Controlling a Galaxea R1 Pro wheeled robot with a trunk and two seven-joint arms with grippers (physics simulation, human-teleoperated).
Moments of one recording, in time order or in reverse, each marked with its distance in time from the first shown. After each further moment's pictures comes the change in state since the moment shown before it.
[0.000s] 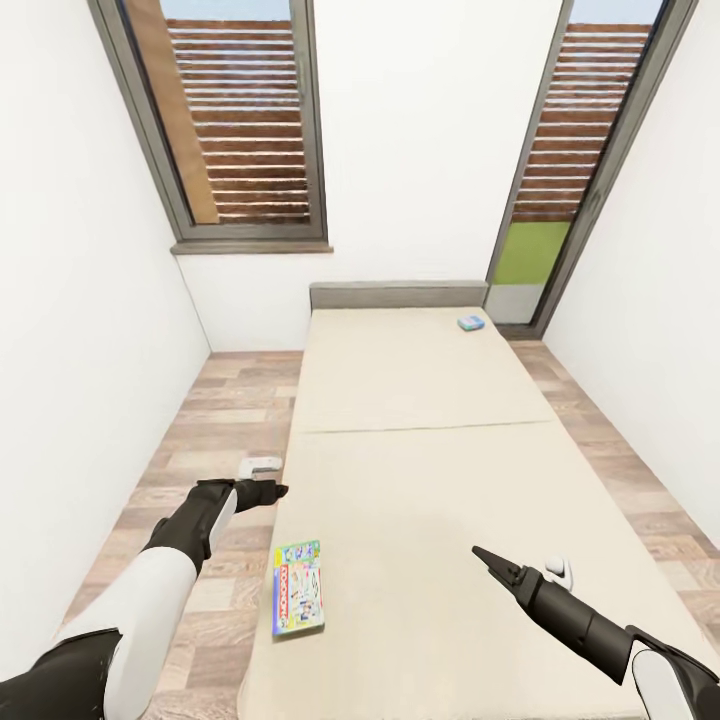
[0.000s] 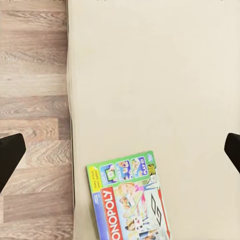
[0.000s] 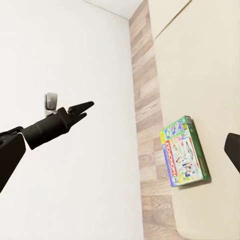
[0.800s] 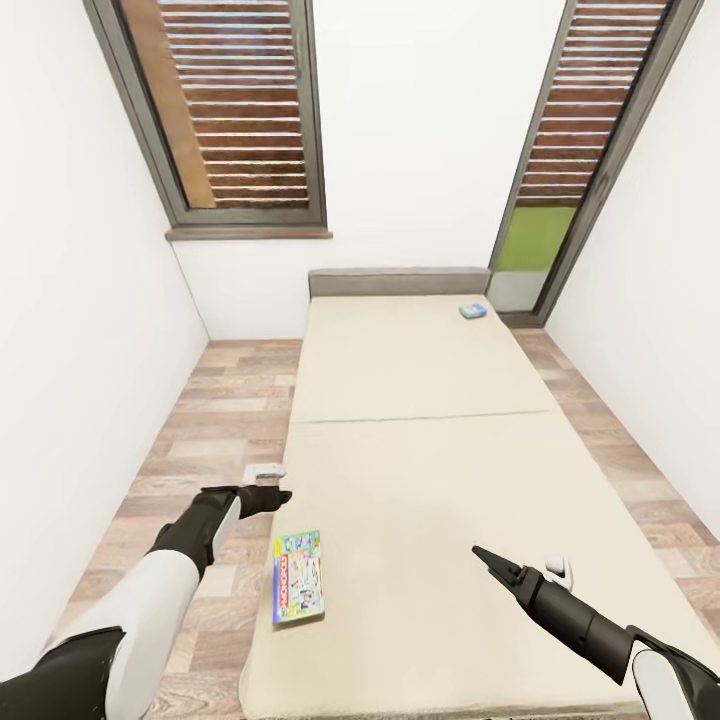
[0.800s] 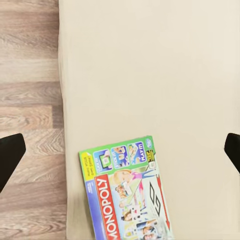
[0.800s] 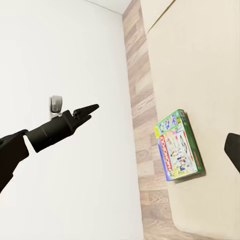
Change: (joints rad) left arm -0.001 -0.006 0.002 0.056 0.002 -0.050 0.001; right arm 0.000 0.000 -0.001 -0.001 0.000 0.000 0.000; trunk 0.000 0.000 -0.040
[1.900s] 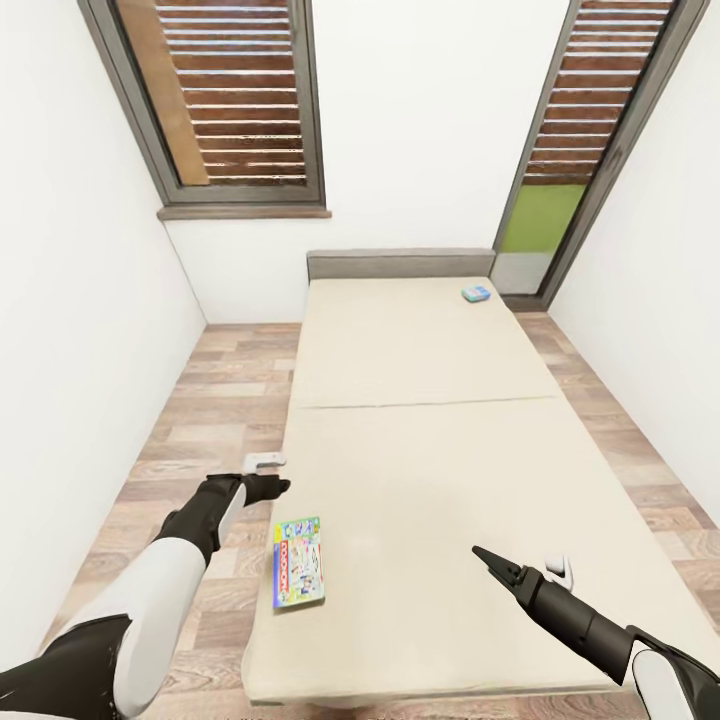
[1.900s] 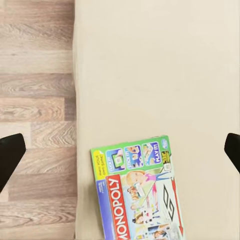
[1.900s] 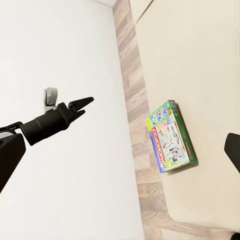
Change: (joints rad) left arm -0.035 -0.018 0.004 -0.011 0.001 0.027 0.086; right arm 0.000 0.000 0.000 0.000 0.000 0.000 0.000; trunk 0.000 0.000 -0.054
